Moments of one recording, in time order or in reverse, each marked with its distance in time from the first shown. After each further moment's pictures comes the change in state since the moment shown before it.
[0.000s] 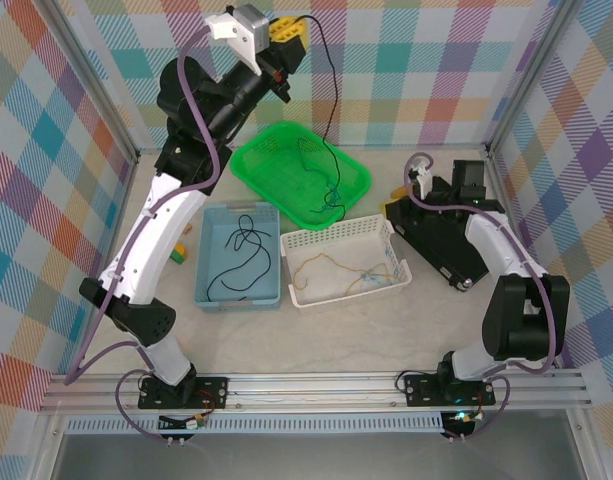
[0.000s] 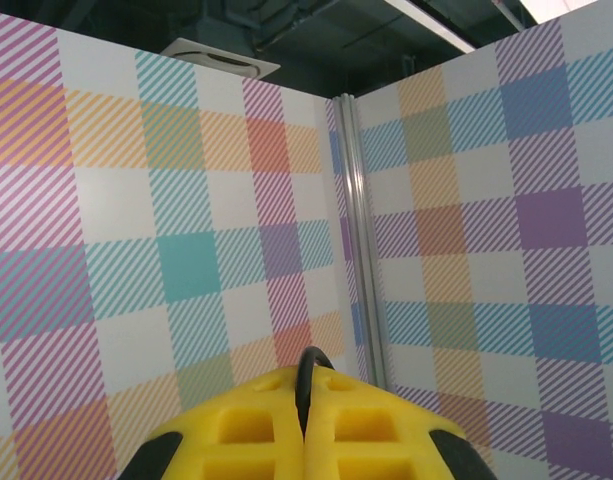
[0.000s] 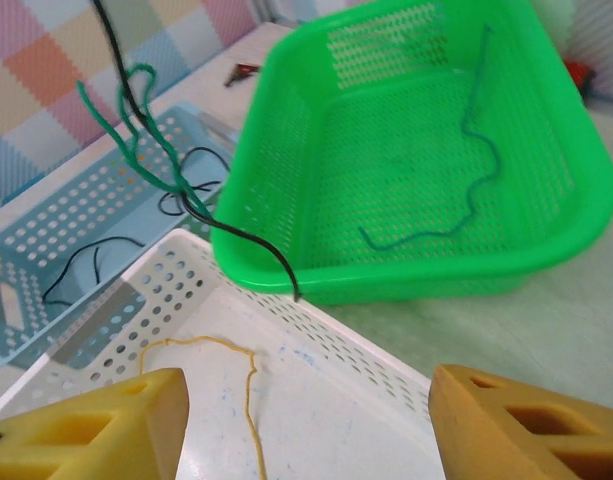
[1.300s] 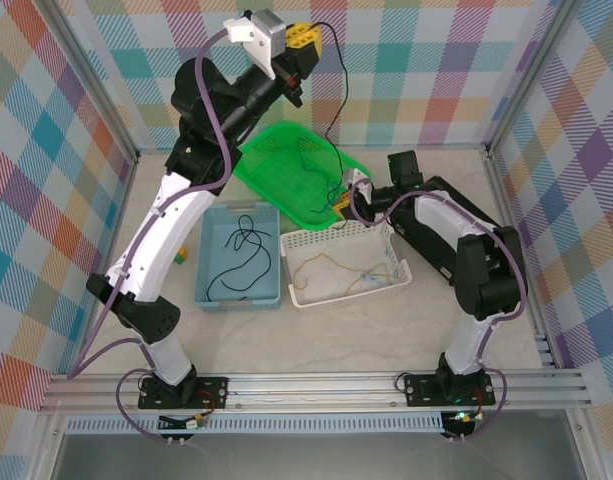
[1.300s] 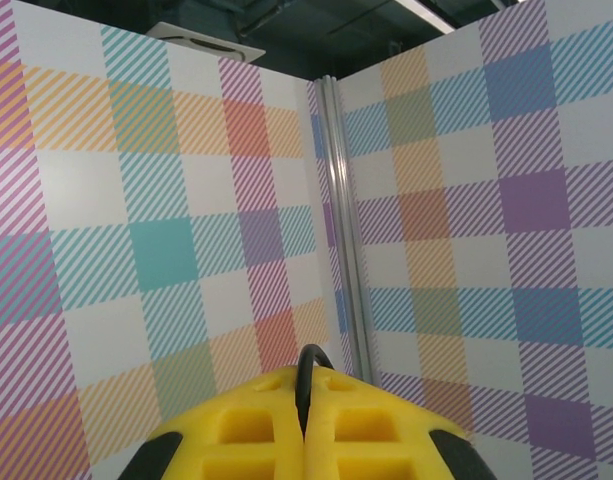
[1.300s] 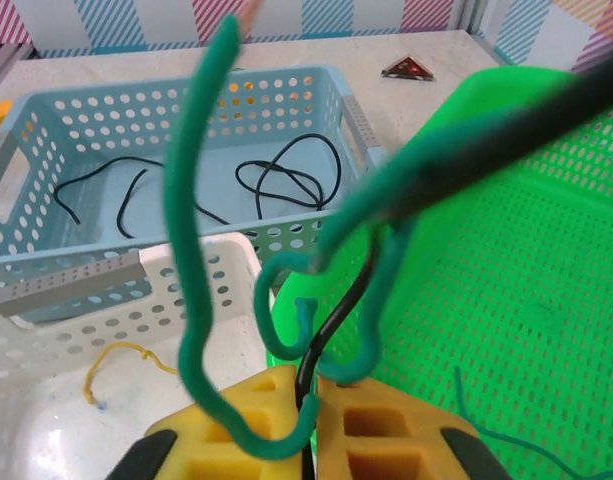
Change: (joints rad) left arm -0.035 0.021 0.013 -0.033 -0.013 0.030; right arm 0.270 0.323 0.227 0.018 -0.033 -0.409
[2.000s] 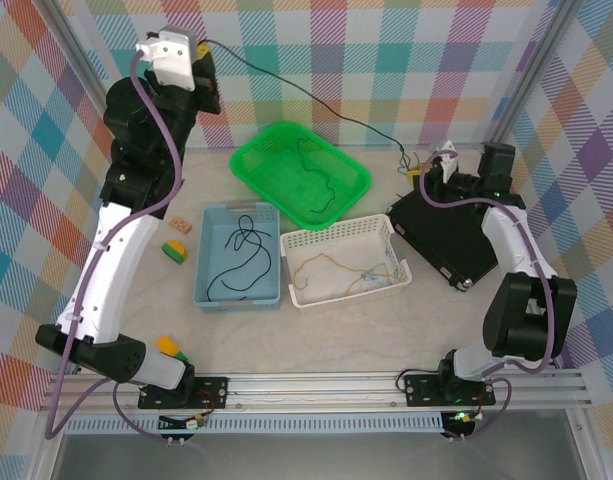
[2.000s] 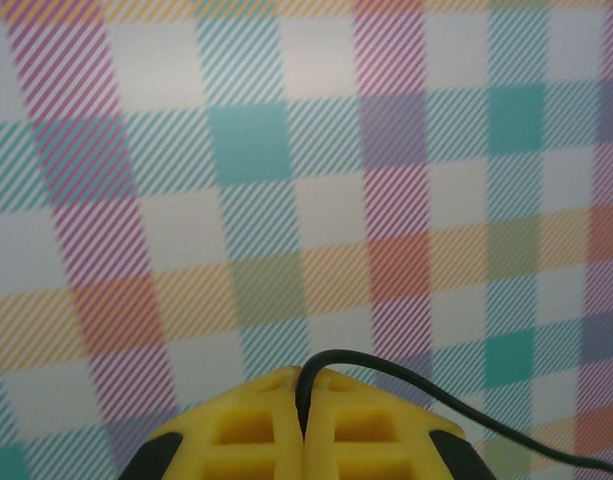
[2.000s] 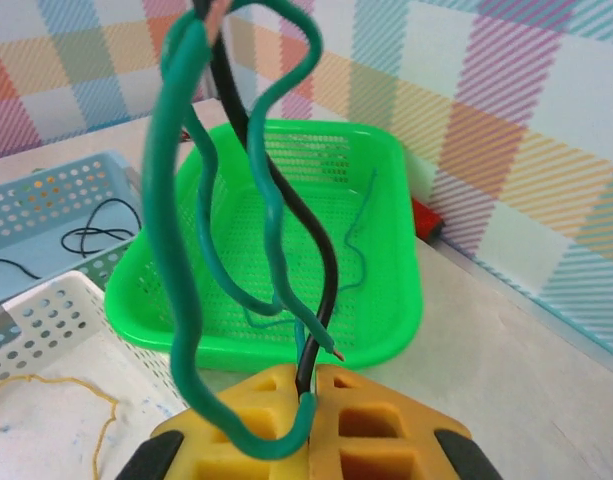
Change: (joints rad) left arm 0.251 -0.309 -0.331 -0.187 -0.408 0.099; right arm -0.406 -0.309 -0.143 0.125 0.014 0.314
